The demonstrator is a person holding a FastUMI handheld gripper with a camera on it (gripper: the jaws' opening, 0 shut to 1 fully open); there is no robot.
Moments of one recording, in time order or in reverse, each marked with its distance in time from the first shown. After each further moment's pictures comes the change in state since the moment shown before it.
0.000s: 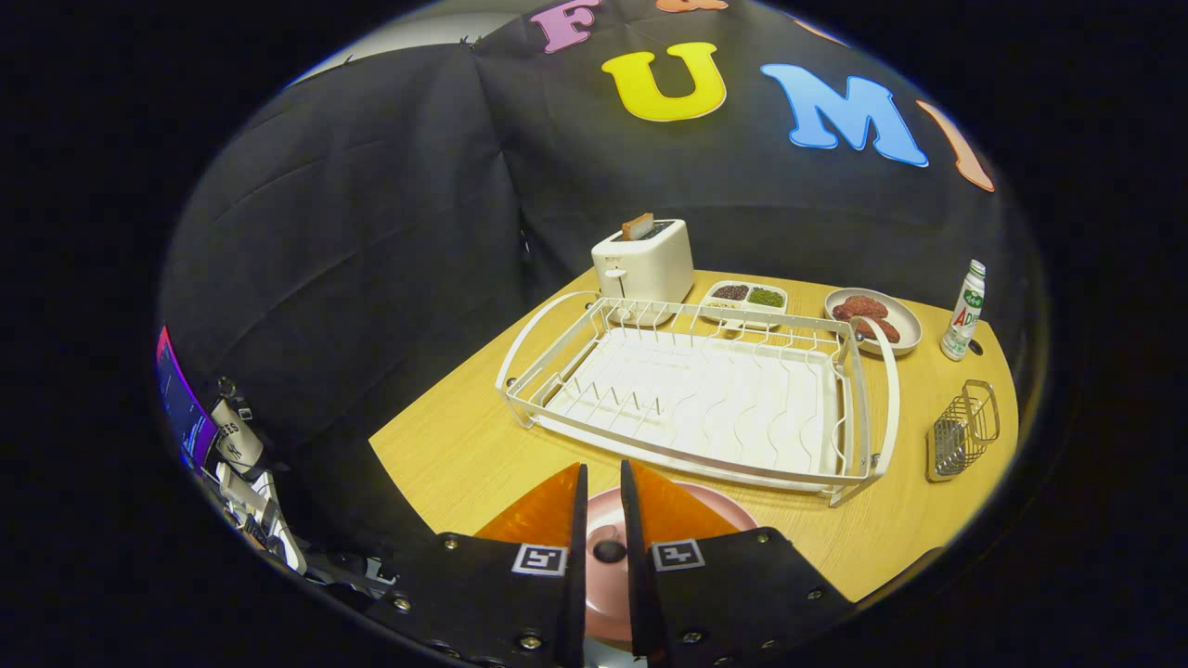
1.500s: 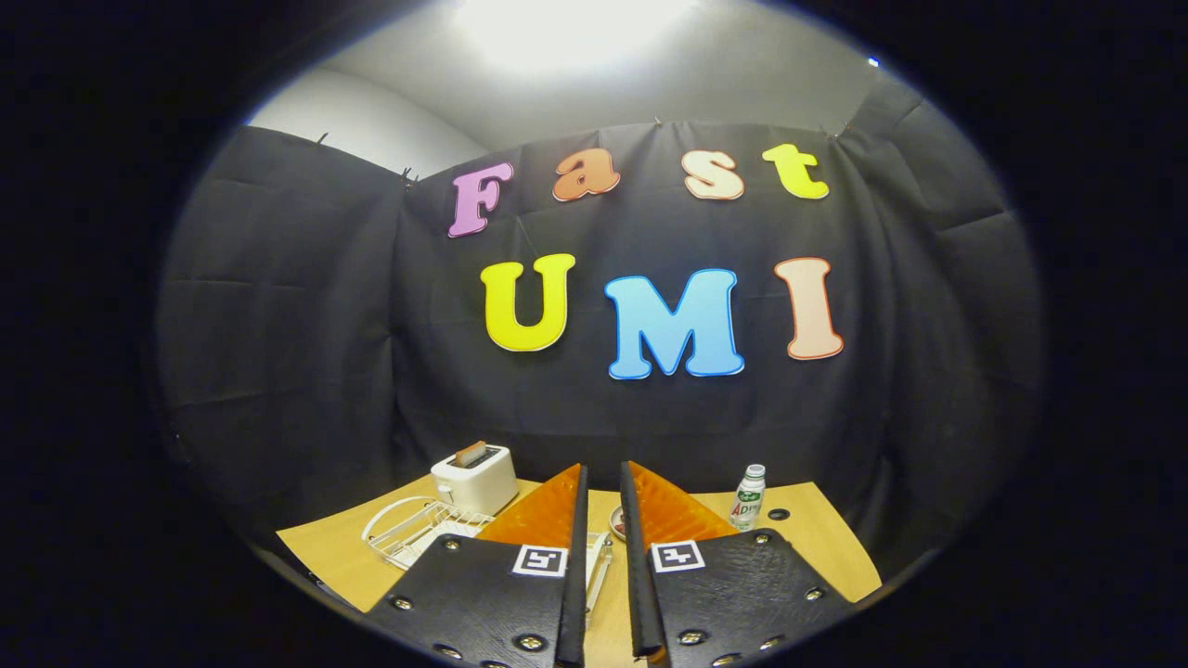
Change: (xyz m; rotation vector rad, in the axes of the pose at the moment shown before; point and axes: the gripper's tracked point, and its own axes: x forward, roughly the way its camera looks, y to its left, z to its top) arm -0.235 -0.172 0.175 -0.064 -0.630 -0.403
